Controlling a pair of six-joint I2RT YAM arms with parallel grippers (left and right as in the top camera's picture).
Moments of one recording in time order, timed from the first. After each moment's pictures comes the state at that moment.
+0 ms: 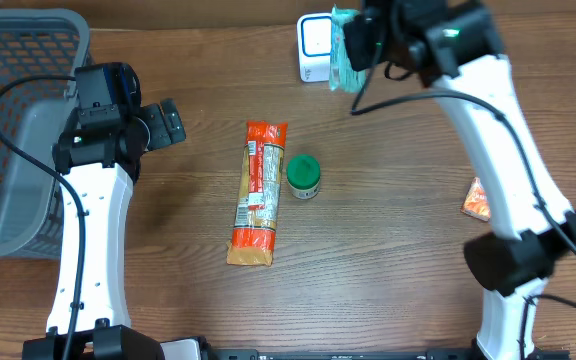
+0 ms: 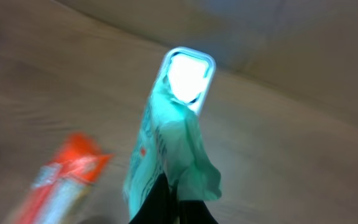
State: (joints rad) left arm 0.15 1.49 1.38 -0.82 -0.11 -0.15; right arm 0.45 2.11 2.41 -1.10 0.07 -0.02
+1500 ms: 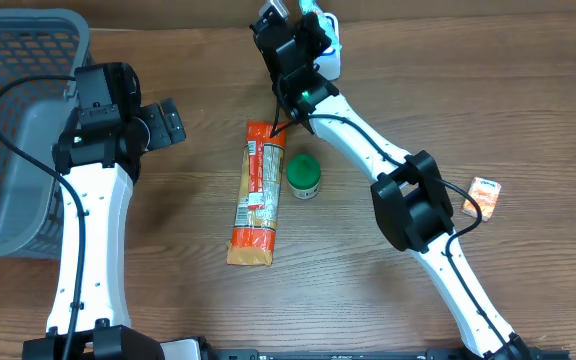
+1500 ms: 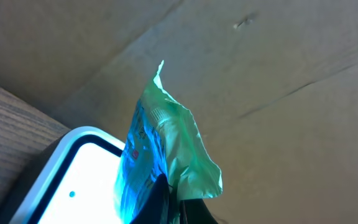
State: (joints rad) left arm 0.15 1.49 1.38 -0.82 -0.11 -0.15; right arm 0.62 2.68 2.40 -0.05 0.85 -0.65
